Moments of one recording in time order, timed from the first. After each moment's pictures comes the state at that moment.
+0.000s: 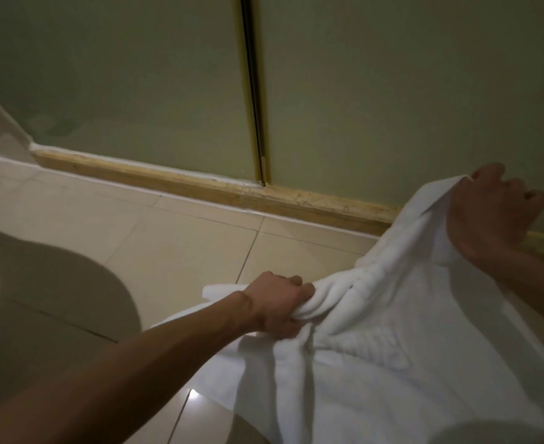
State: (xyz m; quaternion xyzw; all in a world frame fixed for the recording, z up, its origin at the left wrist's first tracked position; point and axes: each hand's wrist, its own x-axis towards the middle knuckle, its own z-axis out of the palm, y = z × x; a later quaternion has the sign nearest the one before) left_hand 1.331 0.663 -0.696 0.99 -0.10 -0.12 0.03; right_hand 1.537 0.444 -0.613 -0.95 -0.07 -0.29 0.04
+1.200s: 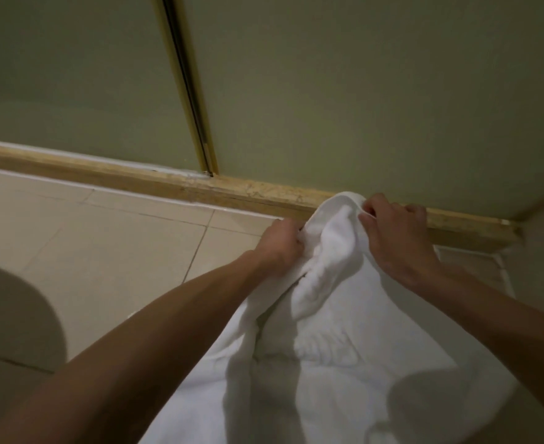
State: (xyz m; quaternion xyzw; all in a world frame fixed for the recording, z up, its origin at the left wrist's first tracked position) left_hand 1.454 0.619 -0.698 0.93 0.13 -0.03 0.33; right_hand 1.517 0.437 -0.654 -0.94 -0.30 -0.10 0.14
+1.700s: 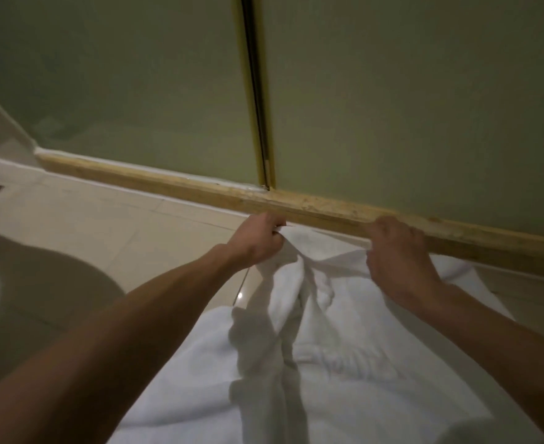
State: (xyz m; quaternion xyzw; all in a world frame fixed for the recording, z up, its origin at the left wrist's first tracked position) left_hand 1.393 0.727 -0.662 0.95 0.16 0.03 0.27; right_hand 1.481 0.500 -0.667 -0.93 -0.36 -0.07 0.04
